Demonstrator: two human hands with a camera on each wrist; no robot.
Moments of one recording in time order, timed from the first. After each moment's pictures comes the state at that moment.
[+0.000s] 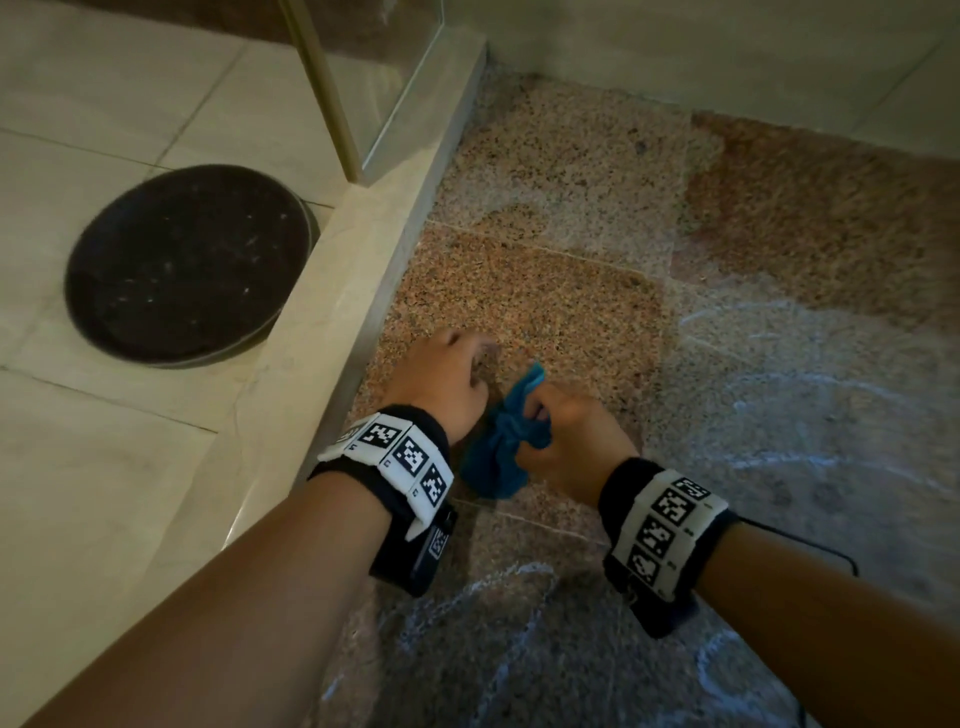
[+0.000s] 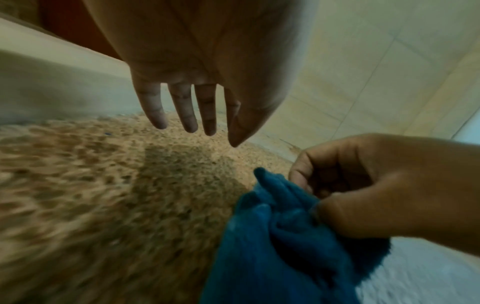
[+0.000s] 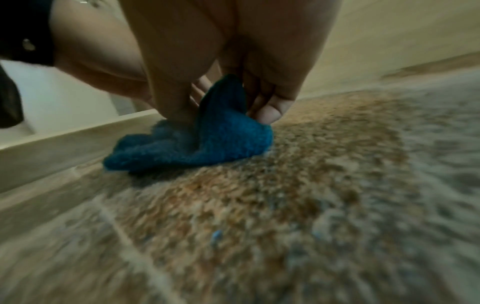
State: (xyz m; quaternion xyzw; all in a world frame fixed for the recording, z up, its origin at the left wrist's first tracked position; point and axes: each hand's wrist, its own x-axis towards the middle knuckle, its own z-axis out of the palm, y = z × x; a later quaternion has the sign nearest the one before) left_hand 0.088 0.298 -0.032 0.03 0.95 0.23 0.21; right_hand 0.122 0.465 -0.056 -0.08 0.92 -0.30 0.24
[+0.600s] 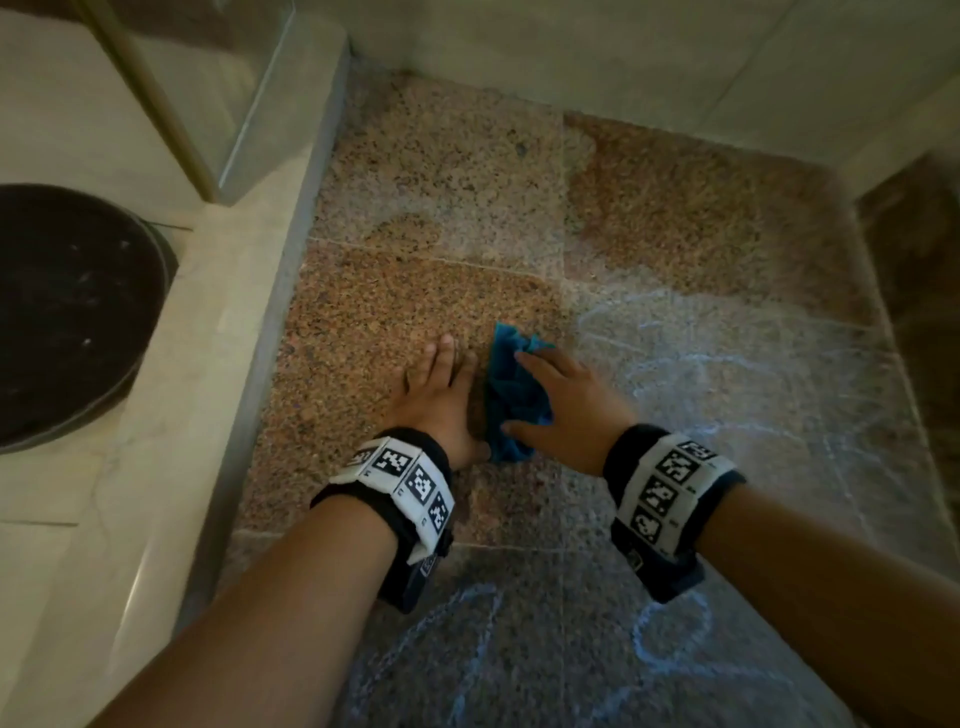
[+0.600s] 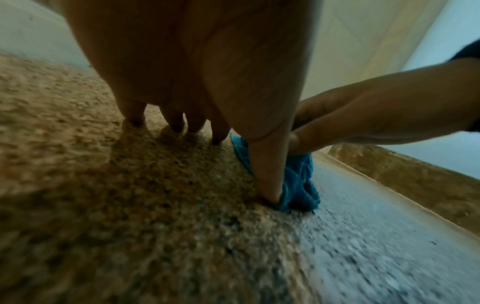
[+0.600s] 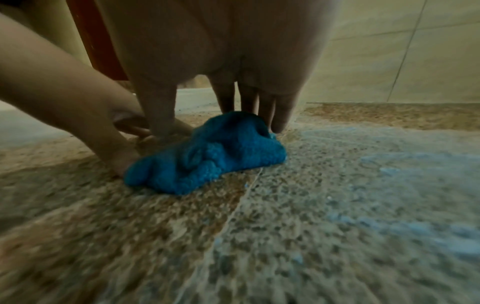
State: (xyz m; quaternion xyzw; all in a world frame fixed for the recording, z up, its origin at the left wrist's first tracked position) left_hand 0.067 0.358 -0.060 0.16 0.91 0.12 0.35; right_hand 0.095 0.525 -0.030 -0.02 0.95 -0.15 0.27
